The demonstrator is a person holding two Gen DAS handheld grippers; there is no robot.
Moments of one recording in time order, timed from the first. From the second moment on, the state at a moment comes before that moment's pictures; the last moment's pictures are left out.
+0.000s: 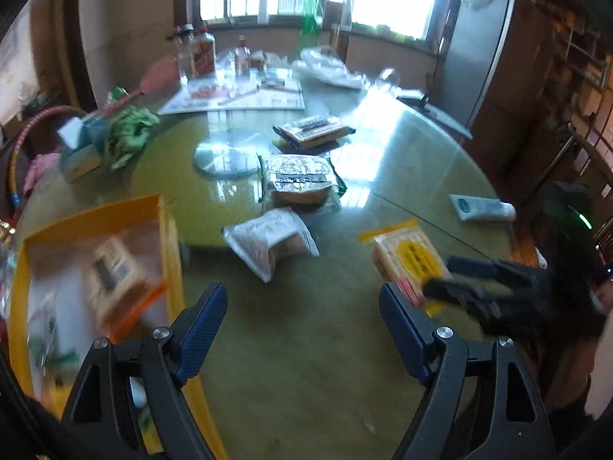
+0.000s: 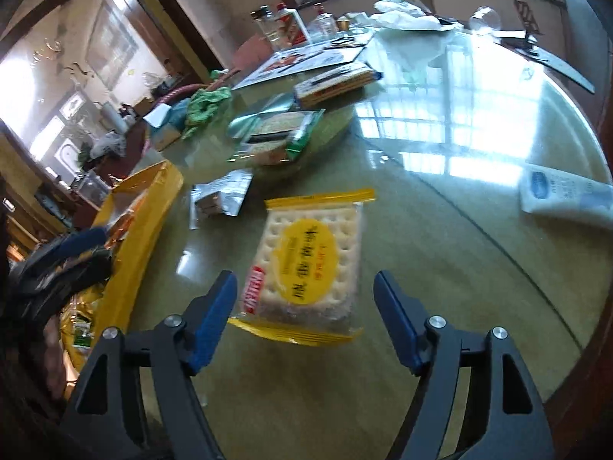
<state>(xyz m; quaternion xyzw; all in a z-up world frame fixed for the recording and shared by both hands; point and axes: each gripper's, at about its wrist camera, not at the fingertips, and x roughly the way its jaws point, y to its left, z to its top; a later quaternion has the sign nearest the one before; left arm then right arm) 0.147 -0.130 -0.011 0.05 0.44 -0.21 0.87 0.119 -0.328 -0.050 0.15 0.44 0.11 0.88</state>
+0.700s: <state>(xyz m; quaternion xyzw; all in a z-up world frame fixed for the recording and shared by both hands) 0.226 -0.148 -0.063 -0.01 0.55 -0.30 0.78 0.108 -0.343 -0.058 0.17 0.43 0.14 0.87</state>
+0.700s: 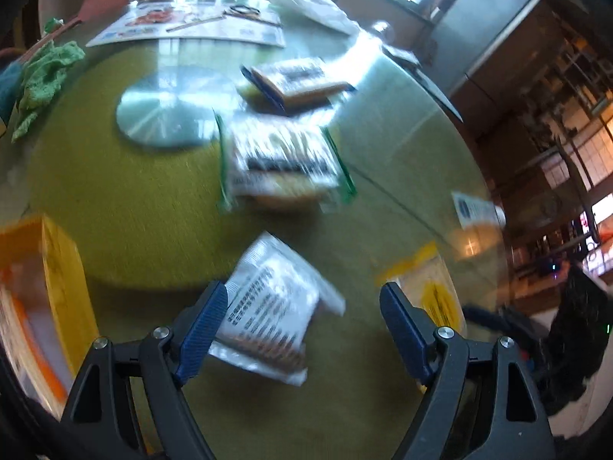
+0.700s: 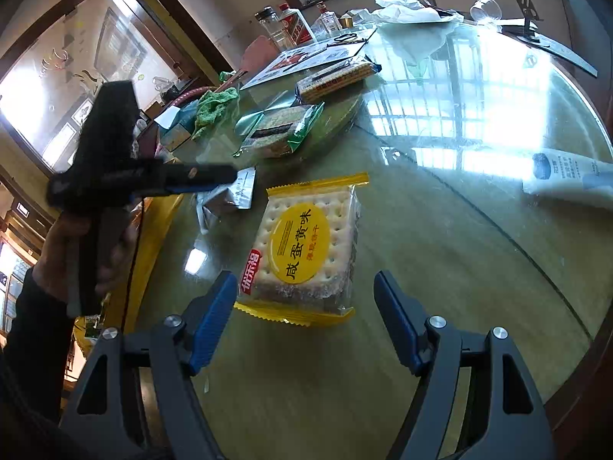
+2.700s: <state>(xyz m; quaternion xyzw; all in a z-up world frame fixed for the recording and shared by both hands) 0.035 0.074 -0.007 -0.16 0.39 -0.06 0.91 0.089 -0.186 0.001 0.04 0.38 0.26 0.89</state>
